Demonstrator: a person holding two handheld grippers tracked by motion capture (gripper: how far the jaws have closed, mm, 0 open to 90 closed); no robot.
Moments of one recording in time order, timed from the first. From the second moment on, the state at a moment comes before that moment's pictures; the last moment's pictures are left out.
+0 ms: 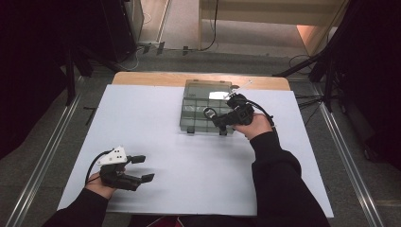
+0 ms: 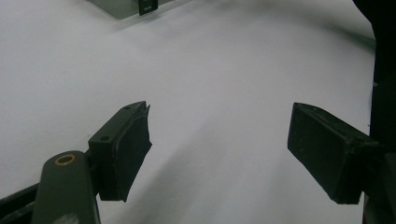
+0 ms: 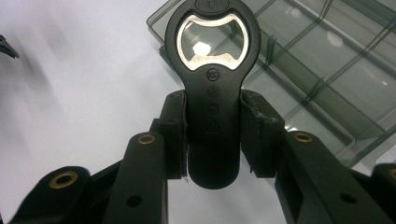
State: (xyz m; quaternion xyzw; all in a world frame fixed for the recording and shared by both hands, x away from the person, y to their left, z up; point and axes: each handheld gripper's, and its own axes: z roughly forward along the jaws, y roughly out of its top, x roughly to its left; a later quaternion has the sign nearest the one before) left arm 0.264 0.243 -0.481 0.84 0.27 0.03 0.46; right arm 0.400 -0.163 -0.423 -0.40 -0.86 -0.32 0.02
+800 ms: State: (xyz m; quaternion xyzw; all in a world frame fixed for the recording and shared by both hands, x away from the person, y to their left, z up) left arm 0.264 0.243 -0.481 0.84 0.27 0.03 0.46; right arm 0.441 -0.151 -0.433 -0.34 -0.90 -0.27 0.02
